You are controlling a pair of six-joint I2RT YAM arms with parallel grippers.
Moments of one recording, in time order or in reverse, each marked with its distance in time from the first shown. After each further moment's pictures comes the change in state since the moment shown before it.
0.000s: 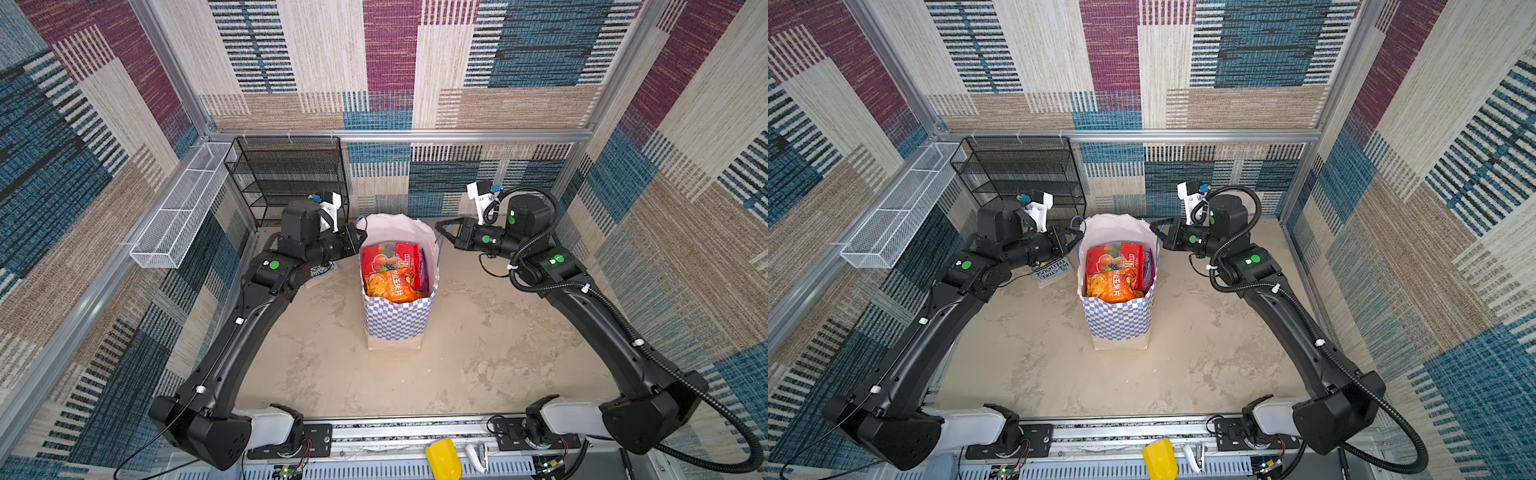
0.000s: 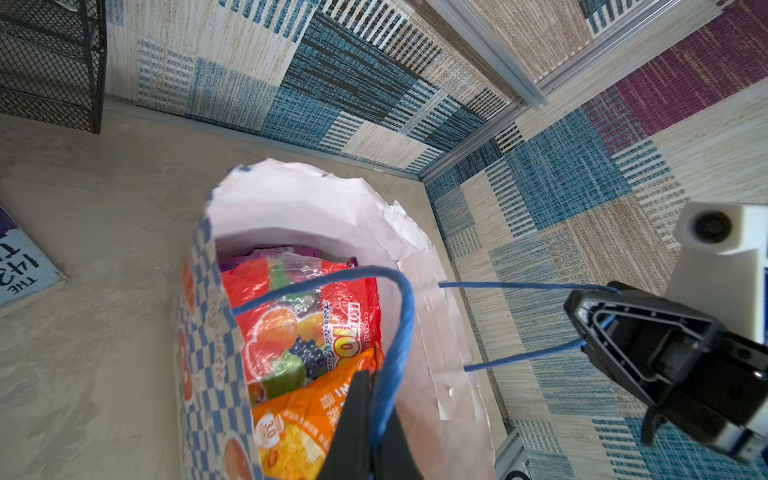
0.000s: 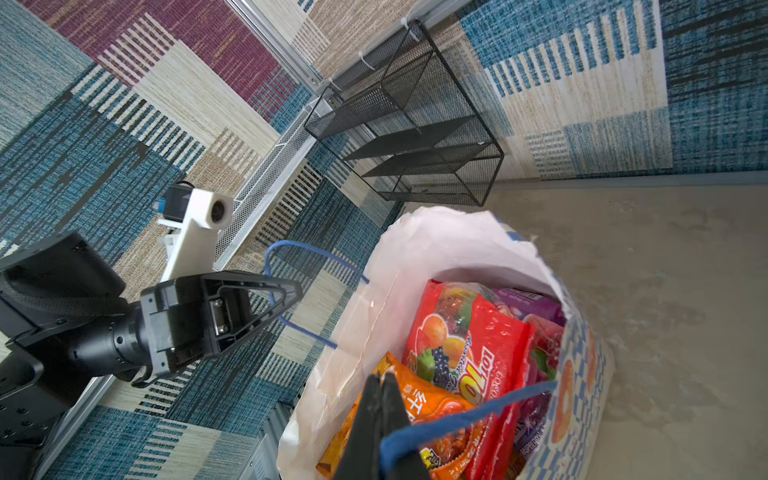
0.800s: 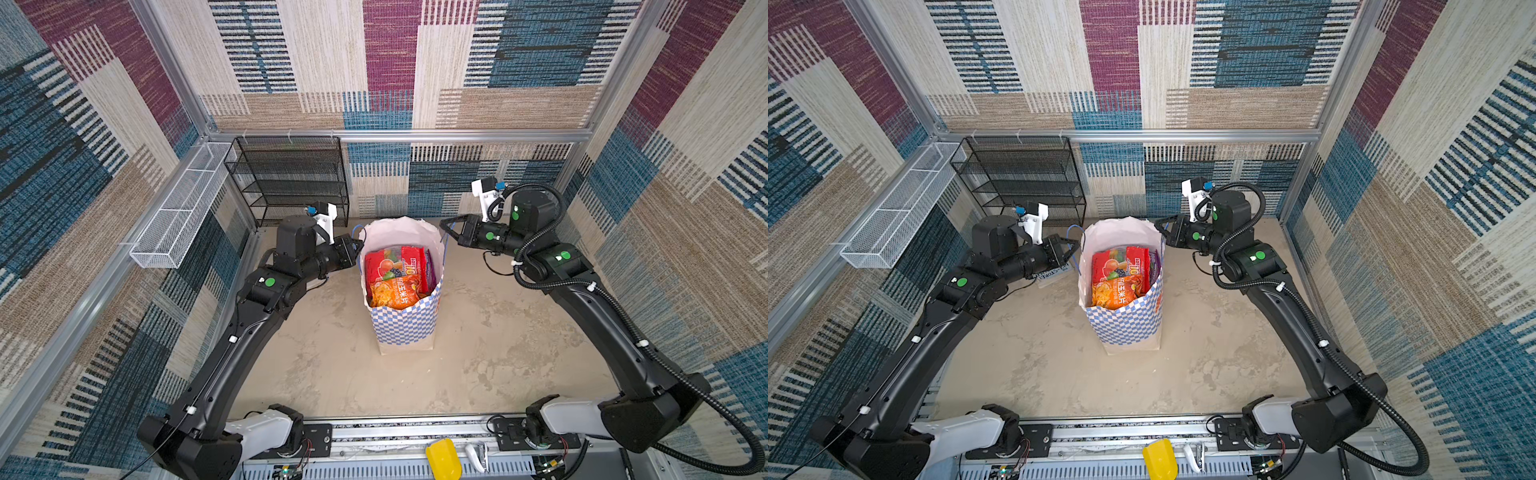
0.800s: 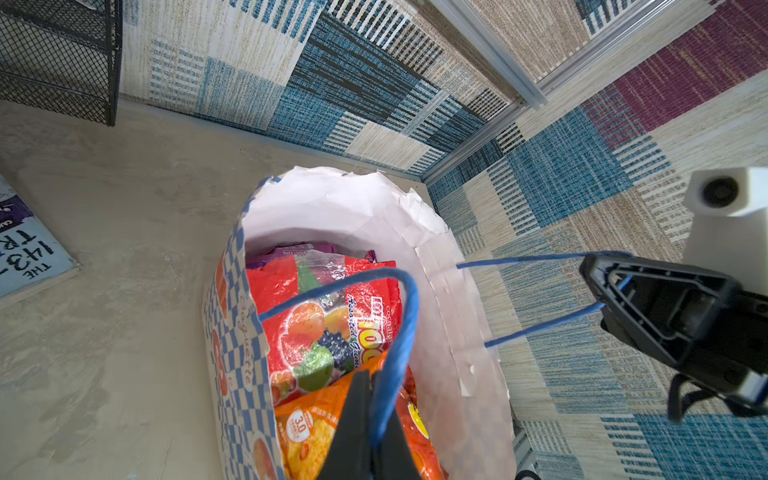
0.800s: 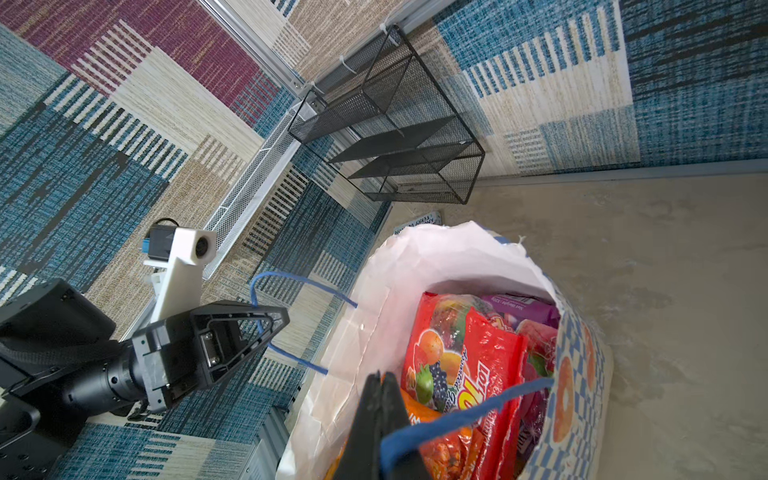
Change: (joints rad) left arm -0.005 -0.114 -0.195 0.077 -0.018 -0.007; right arm -0.013 -0.020 0.003 -0.048 0.026 -0.003
